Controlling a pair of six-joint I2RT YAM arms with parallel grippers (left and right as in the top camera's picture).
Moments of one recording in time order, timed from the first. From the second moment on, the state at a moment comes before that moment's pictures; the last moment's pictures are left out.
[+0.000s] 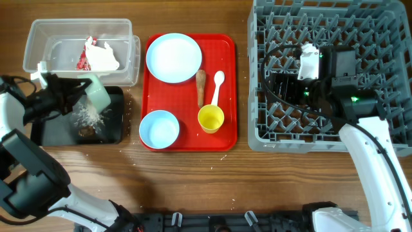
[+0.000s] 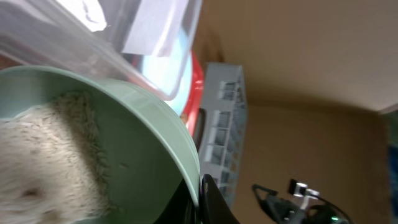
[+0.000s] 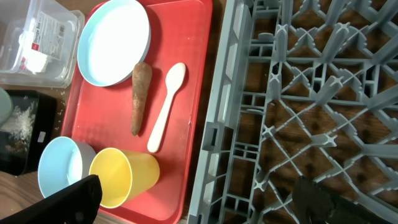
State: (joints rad) left arm 0.67 1.88 1.33 -0.97 1.24 -0.02; right arm 0.11 1.31 1.15 -0.78 -0.33 0.18
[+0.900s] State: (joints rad) left arm 0.83 1.88 1.33 -1.07 1.54 -0.10; right arm 0.11 1.31 1.15 -0.78 -0.33 0.18
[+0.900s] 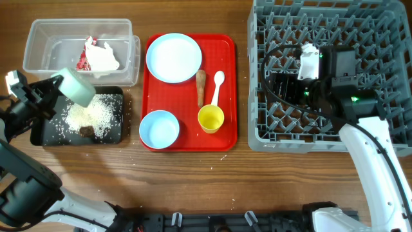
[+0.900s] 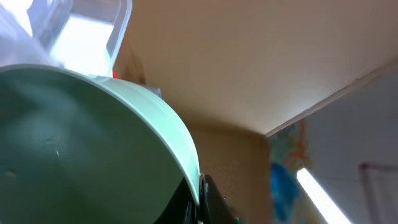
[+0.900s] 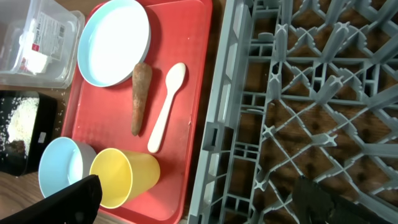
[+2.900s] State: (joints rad) left arm -0.42 1.87 1.53 -0.76 0.01 -0.24; right arm 0.11 1.31 1.15 -0.75 -0.33 0.20
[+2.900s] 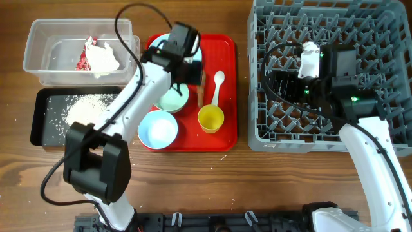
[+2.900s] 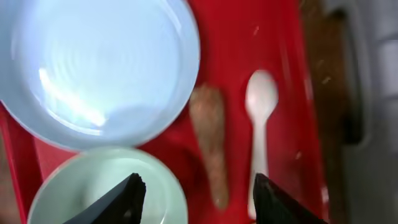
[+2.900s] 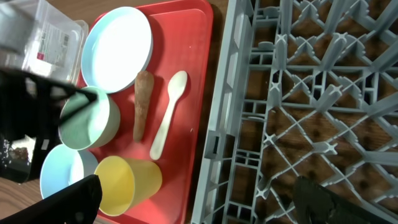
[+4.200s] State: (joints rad) left arm -0.49 2.19 1.61 -0.67 -0.02 -0.61; right arm 0.11 1.31 1.15 -0.76 -0.33 0.20
